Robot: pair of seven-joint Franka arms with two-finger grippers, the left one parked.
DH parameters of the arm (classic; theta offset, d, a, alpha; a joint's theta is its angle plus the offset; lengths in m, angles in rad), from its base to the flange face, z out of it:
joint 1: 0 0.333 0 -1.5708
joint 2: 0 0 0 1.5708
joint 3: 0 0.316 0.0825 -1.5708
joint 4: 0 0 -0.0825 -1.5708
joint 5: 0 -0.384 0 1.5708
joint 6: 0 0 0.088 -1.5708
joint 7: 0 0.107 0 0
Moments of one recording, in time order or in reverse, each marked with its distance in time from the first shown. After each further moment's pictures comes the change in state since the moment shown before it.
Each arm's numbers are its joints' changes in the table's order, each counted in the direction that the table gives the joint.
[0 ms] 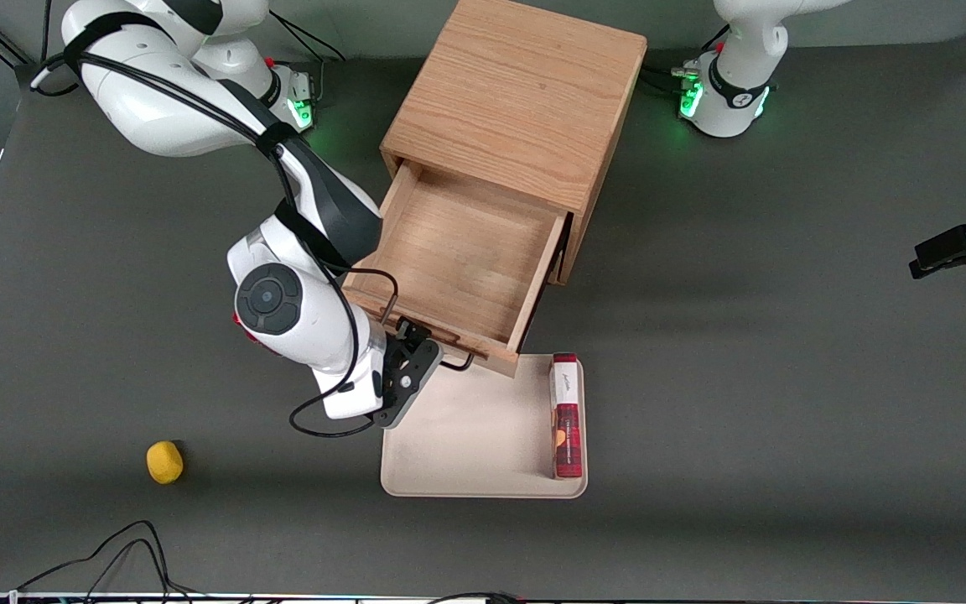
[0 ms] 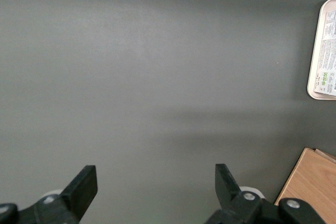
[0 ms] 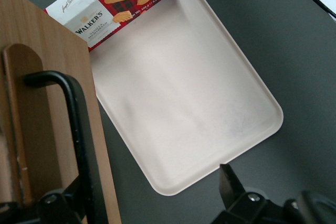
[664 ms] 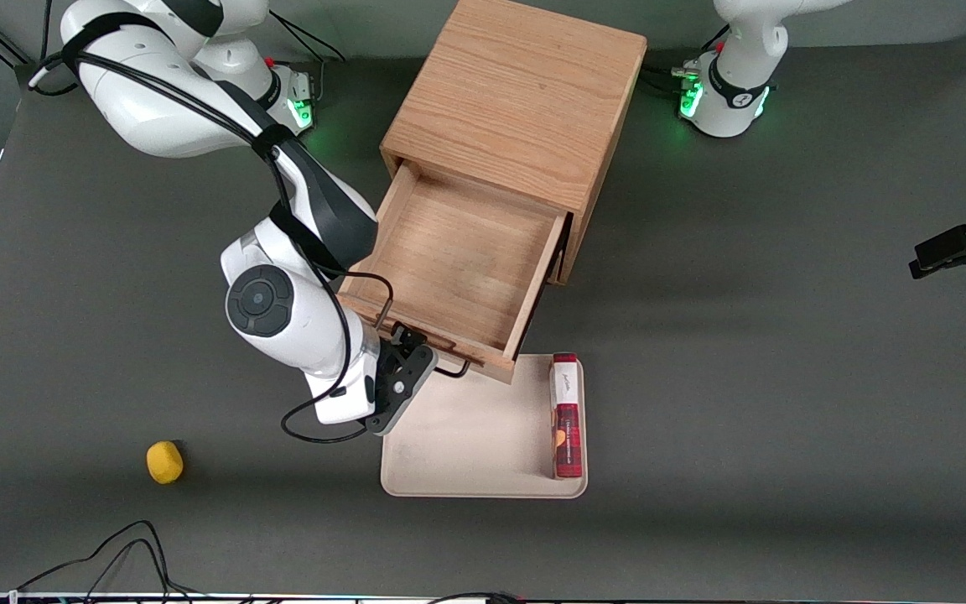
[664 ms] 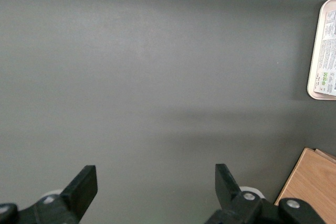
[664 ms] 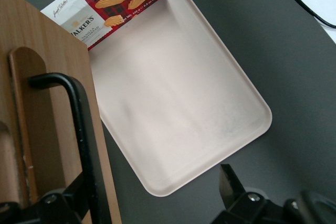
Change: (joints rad) arm 0.004 0.002 -0.018 -0.020 0.000 -0.005 0.000
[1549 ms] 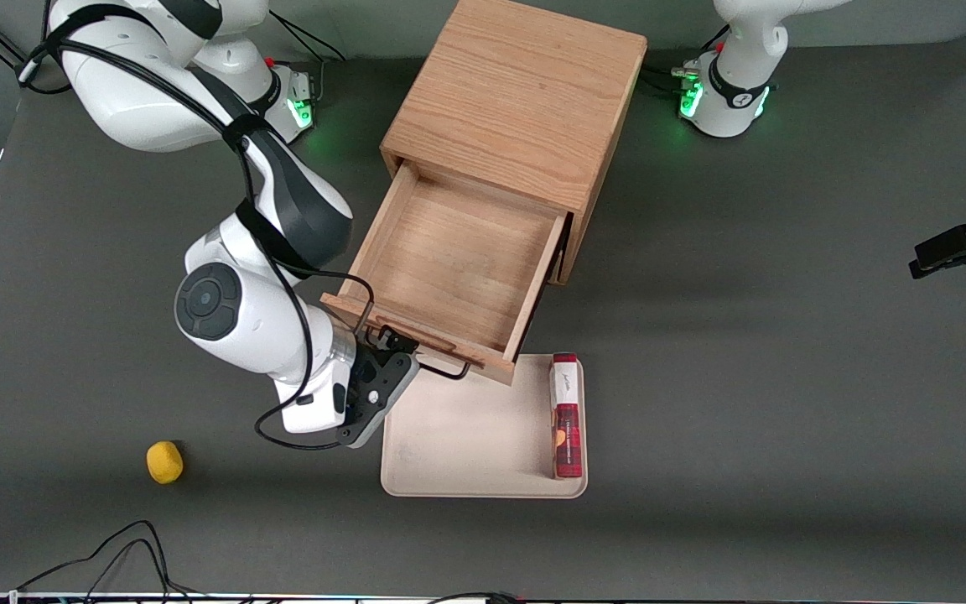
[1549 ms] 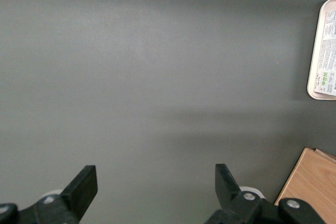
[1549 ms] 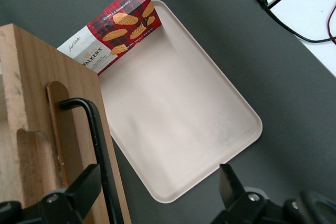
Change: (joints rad) arm -0.006 0.001 -0.008 -0.110 -0.083 0.055 0.002
